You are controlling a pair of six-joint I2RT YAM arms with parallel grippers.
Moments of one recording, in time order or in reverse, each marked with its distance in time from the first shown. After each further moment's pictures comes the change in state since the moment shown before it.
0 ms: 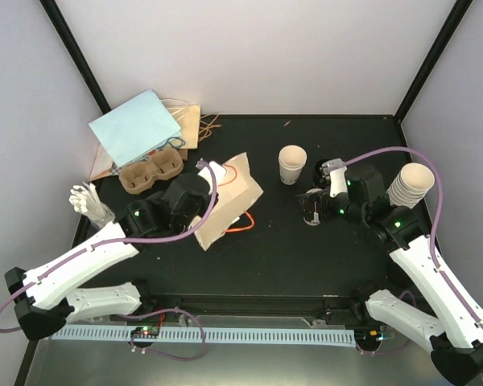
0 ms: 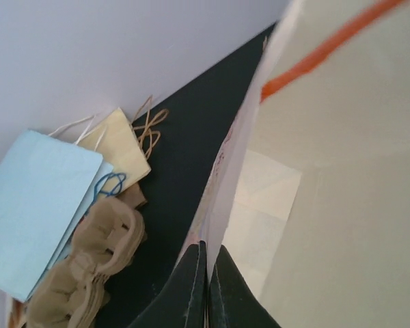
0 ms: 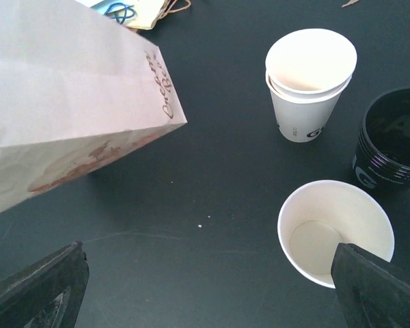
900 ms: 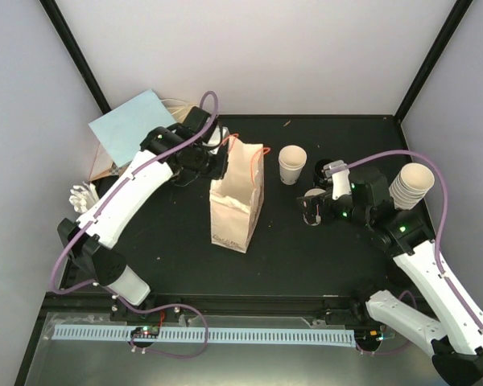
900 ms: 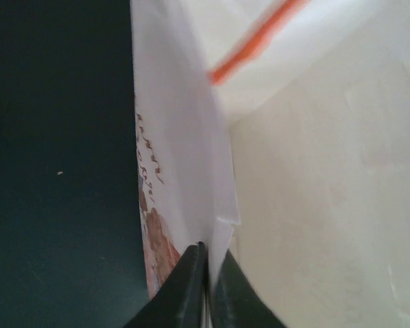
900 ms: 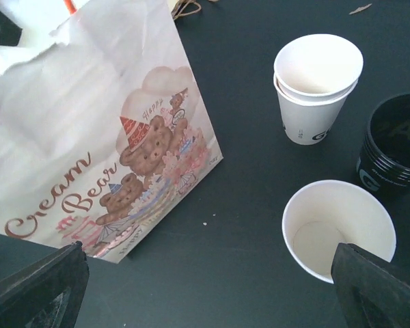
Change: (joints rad) left arm 0.346 0.554 0.653 -0.504 0.689 -0.410; right arm 0.000 -0.036 0.001 -0.019 -0.013 -0.023
